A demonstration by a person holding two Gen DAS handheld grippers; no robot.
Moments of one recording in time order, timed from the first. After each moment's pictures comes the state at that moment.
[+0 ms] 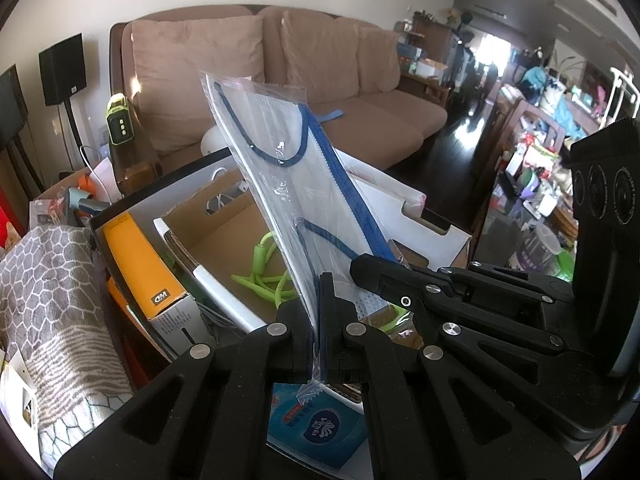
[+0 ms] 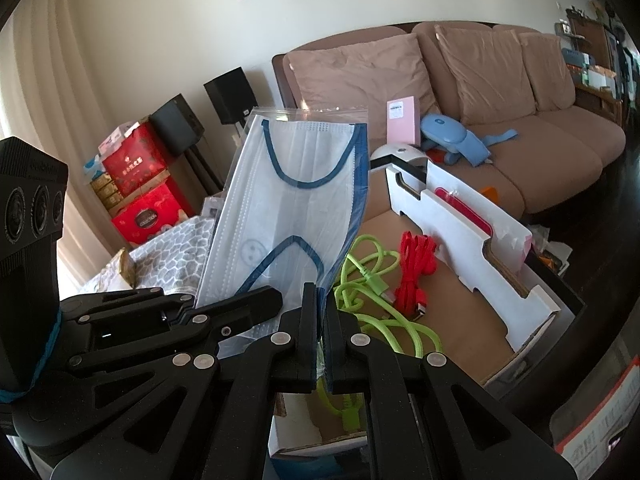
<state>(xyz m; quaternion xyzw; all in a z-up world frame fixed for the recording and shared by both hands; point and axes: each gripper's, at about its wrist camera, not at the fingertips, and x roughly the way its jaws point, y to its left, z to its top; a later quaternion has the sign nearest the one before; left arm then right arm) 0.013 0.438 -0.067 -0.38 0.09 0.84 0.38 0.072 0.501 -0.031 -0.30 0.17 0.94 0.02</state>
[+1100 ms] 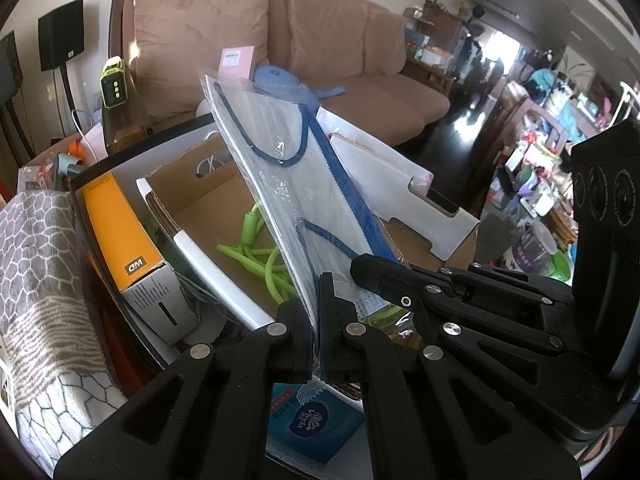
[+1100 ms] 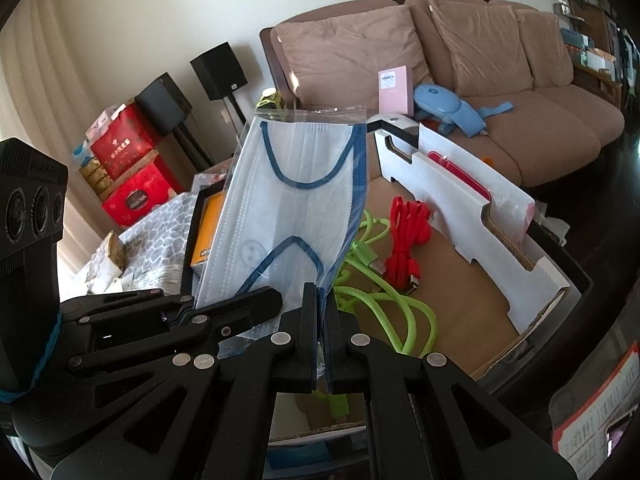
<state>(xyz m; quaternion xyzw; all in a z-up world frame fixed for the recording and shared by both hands) 0.005 0.442 -0.090 -0.44 0.07 0.81 0.38 0.064 0.505 -0.051 -0.36 0.18 0.92 0.02</state>
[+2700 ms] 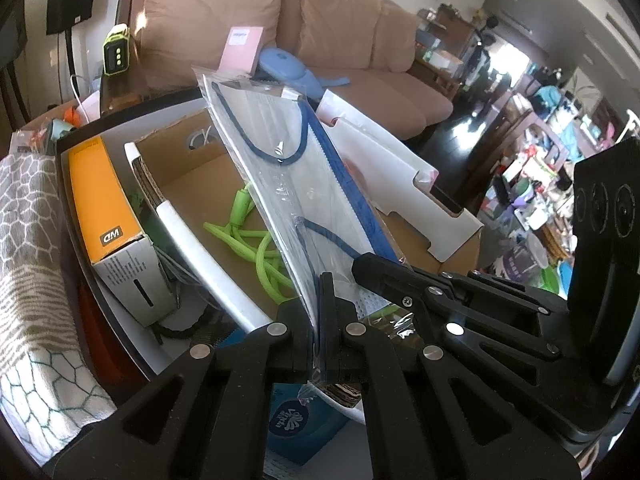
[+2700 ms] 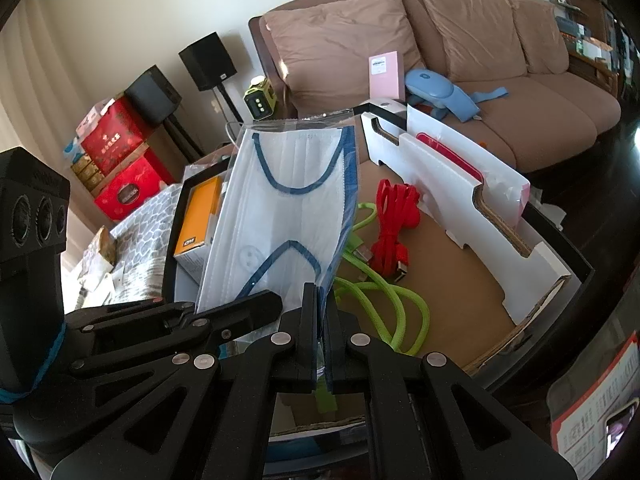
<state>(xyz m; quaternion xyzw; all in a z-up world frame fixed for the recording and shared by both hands) 0.001 0.447 -0.106 -0.47 0.03 0.80 0.37 0.063 0.511 -0.063 -0.38 0.19 0.91 0.03</state>
